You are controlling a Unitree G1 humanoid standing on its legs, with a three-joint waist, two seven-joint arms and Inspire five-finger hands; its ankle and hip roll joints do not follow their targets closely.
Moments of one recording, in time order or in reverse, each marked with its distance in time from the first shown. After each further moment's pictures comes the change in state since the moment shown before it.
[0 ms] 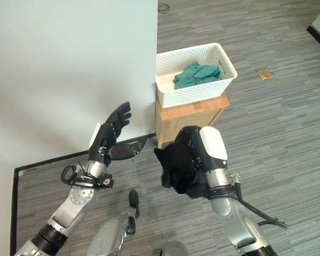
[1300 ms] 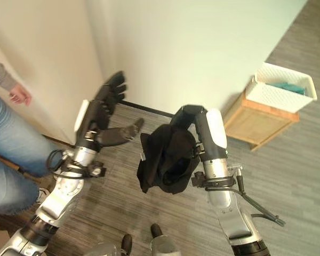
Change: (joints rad) left arm -0.055 0.033 -0.047 -0.074 0.060 -0.039 -0.022; right arm 0.056 0.108 -0.023 0.112 0.081 -0.081 0.026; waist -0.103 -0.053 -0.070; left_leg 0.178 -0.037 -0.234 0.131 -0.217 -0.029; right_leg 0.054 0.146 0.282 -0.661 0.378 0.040
